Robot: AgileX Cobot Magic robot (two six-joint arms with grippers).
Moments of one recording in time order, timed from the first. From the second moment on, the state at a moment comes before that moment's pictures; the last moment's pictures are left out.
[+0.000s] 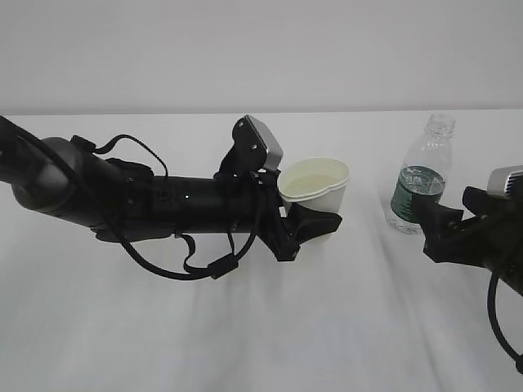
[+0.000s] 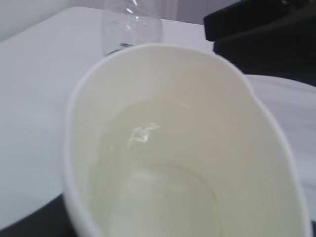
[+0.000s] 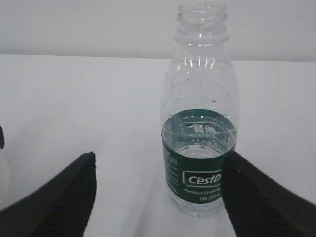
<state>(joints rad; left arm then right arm) -0.60 2.15 -1.13 0.95 -0.84 -0.58 0.16 1.76 -0.28 -0.11 -1.15 0.04</state>
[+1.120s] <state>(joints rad) -0.41 2.15 -1.09 0.86 -0.82 -0.57 0.16 1.76 -0.28 -0.14 -1.15 0.05</state>
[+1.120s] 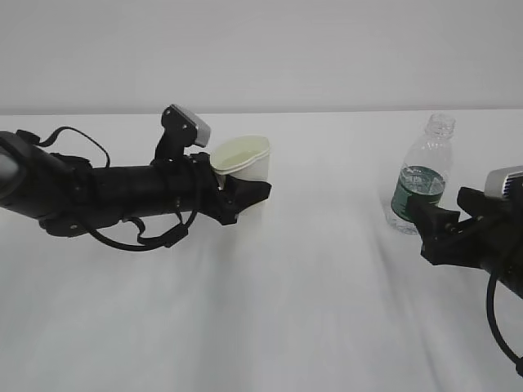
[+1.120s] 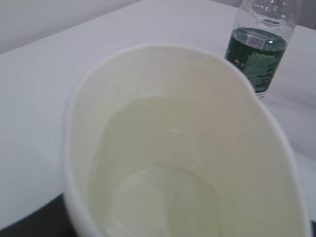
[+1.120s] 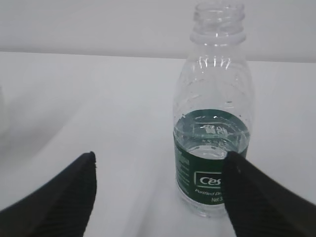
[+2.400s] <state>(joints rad) -0.22 2.15 -0.99 0.72 -0.93 -0.41 0.16 1.76 -0.28 -0.16 -1.15 0.05</state>
